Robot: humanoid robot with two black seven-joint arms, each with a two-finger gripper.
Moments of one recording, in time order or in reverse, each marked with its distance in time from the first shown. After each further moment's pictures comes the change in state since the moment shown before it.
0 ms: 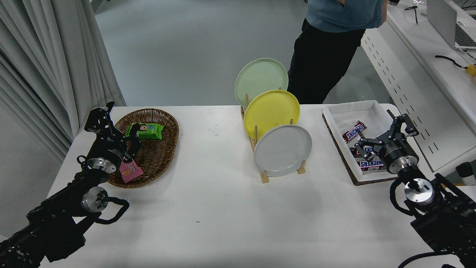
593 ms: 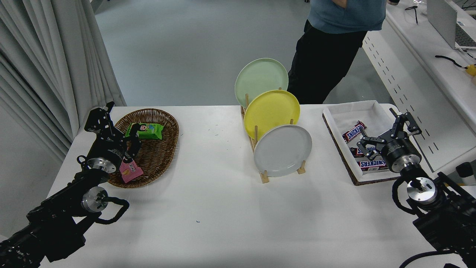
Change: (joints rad) left arm 0.000 0.000 0.000 0.000 0.000 0.000 0.000; right arm 0.000 -0.009 -0.001 0.003 0.000 0.000 0.000
